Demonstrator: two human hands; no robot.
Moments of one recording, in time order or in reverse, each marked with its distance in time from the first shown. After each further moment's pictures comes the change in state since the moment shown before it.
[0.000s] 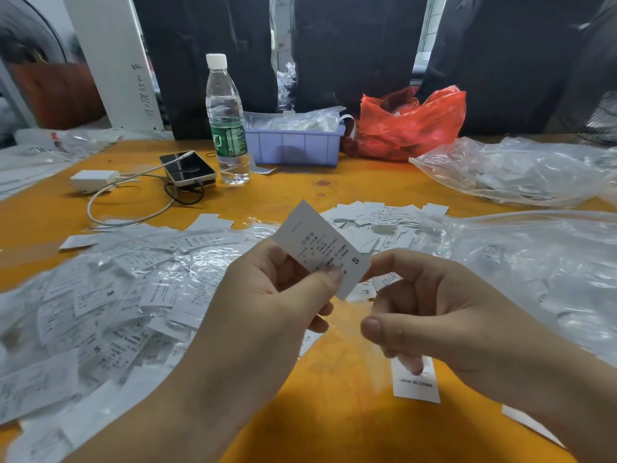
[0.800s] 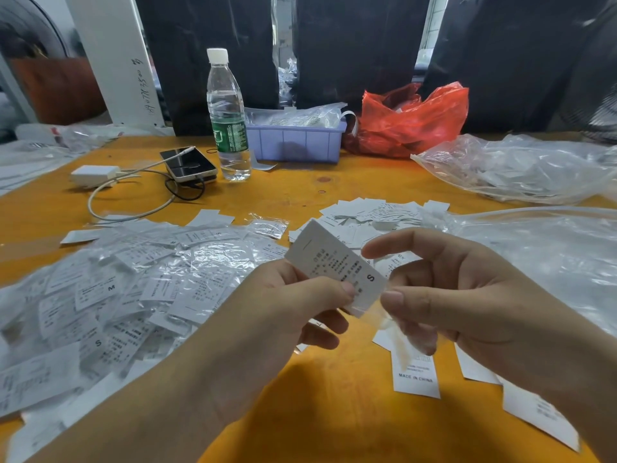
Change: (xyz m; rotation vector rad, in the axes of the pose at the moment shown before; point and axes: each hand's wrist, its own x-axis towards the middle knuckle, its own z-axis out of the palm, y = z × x) left_hand 0.004 0.000 -0.002 -0.128 -0.226 -0.281; right_hand -0.001 -0.009 -0.009 0.166 0.028 -0.027
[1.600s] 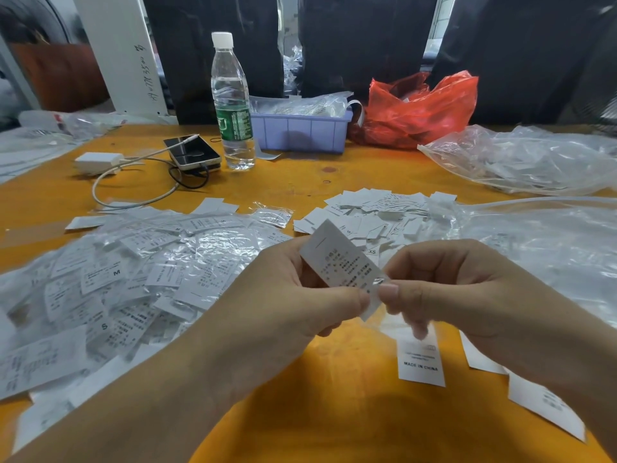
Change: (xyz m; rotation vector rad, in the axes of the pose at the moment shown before) left_hand 0.000 -0.004 -0.006 0.267 -0.031 0.081; right_hand 0.001 0.005 -0.001 -0.373 -0.004 0.012
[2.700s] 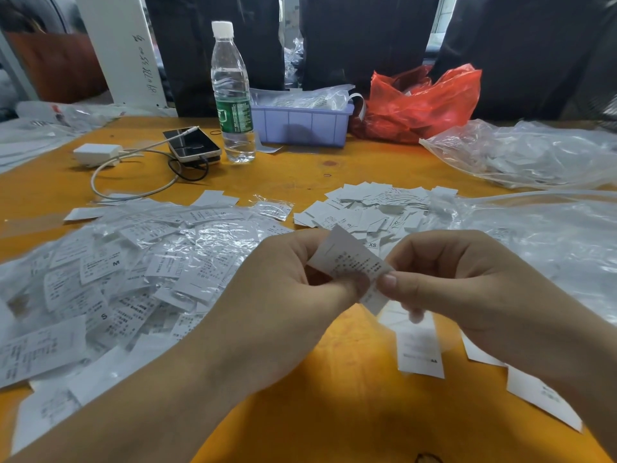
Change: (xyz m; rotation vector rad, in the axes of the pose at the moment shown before) left_hand -0.004 -0.001 0.006 0.214 0.072 0.178; right_hand 0.000 0.004 0.001 -0.082 0.078 -0.042
